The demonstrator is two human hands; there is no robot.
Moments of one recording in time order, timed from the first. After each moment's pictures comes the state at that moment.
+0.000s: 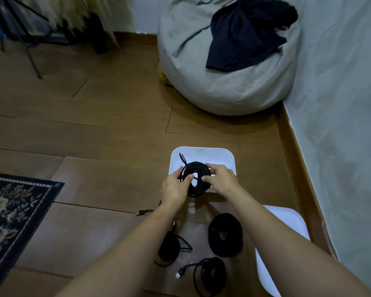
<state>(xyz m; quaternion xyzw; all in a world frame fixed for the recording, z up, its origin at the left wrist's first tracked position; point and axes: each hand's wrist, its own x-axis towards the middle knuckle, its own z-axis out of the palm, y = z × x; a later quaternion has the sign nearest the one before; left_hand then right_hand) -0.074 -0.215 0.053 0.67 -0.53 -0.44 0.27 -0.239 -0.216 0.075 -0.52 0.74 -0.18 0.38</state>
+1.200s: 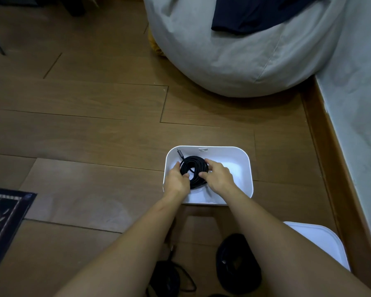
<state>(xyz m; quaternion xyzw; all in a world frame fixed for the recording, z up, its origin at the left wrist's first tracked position) -0.102 -0.326 -0.044 0.72 -0.51 -0.45 0.15 -0.241 -0.314 -0.020 -0.47 0.76 -0.14 0.43</state>
